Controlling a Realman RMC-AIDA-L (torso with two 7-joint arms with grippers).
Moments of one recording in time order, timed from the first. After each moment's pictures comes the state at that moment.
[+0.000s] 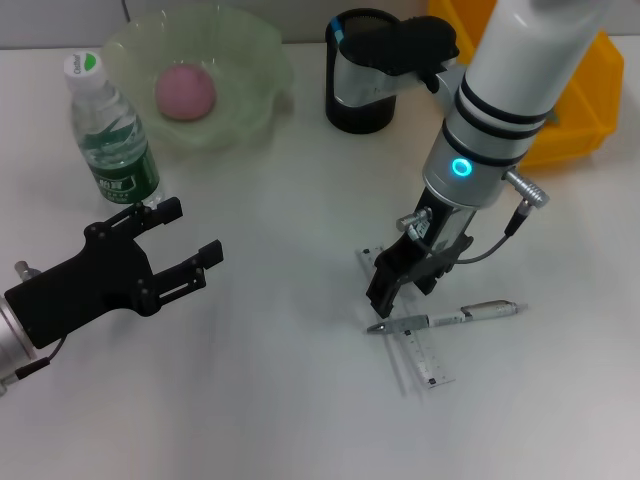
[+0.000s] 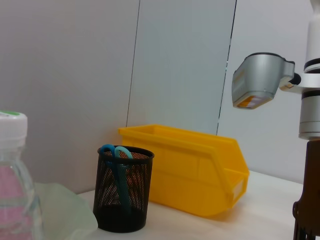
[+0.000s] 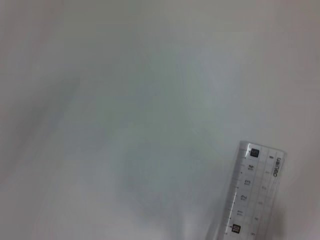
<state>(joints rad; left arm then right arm) -0.36 -2.06 0.53 0.31 1.82 1.53 -0.83 1.20 2.09 -1.53 -0.51 -2.45 -1.42 2.96</state>
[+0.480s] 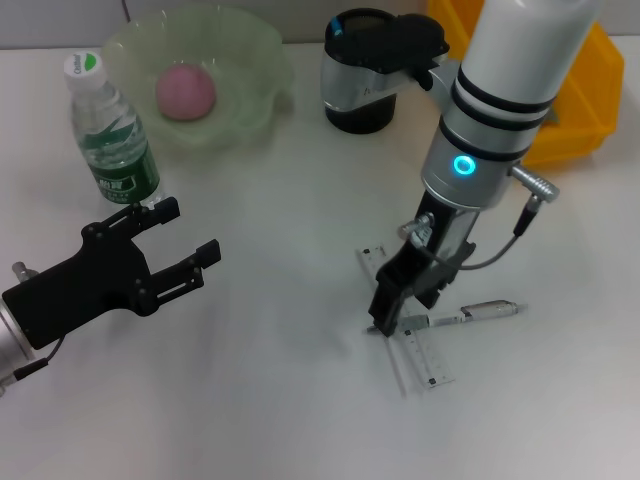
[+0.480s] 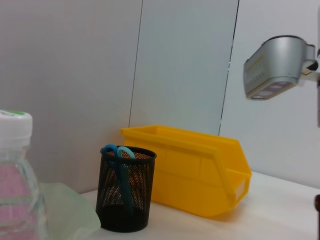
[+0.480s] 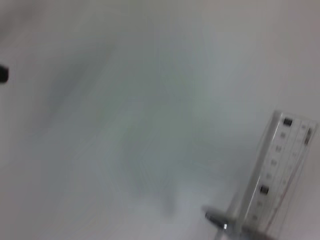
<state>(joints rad) -0.36 -2.06 0.53 0.31 1.81 1.54 -0.83 1.19 2.09 -1.54 -0.62 -2.43 -1.56 2.96</state>
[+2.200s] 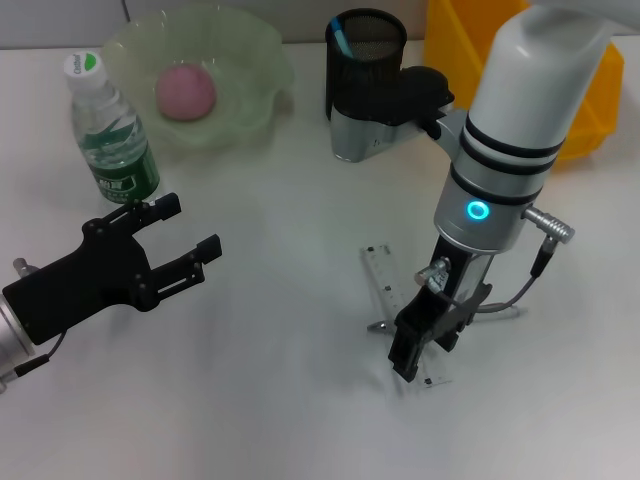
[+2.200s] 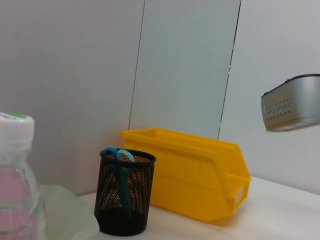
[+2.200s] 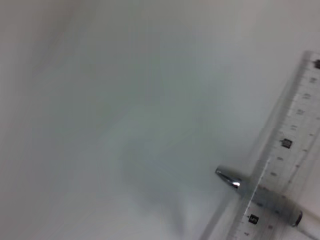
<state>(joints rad) -0.36 -2.06 0.53 0.31 1.81 1.54 -0.85 1.13 2.09 -1.67 -0.62 -2.35 -1.57 2.96</state>
